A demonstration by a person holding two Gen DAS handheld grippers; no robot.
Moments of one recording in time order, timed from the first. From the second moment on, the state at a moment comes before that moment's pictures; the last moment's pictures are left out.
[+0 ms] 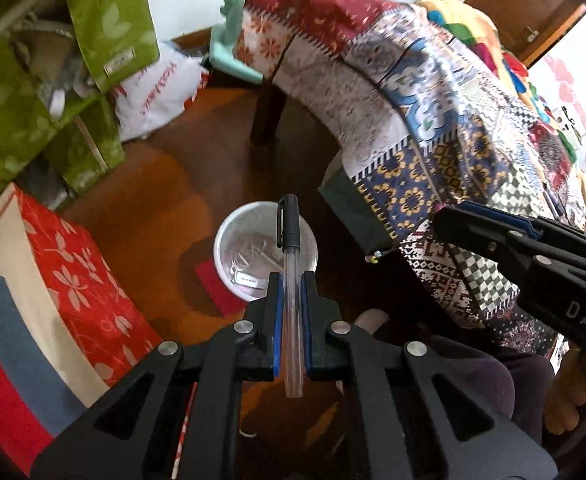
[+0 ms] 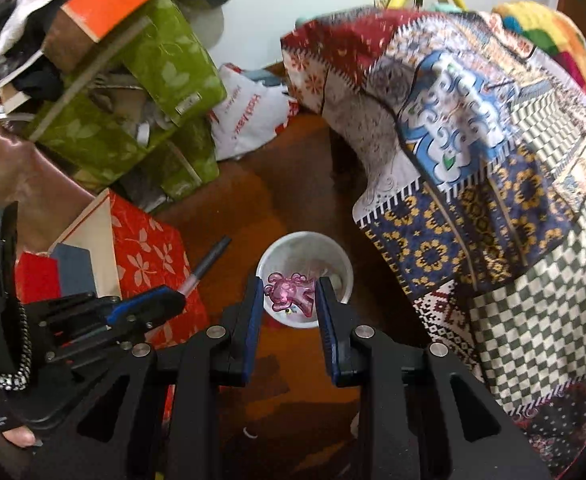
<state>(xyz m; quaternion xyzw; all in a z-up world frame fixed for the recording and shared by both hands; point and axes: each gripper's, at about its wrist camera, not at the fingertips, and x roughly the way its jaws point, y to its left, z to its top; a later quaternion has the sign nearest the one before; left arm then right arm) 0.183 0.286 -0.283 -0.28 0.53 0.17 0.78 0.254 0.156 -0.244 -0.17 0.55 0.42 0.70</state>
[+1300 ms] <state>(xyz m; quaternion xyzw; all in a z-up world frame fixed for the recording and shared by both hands) 0.183 0.236 -0.150 -0.19 0.43 0.20 0.86 0.263 0.067 -0.143 -0.13 0.44 0.43 0.77</state>
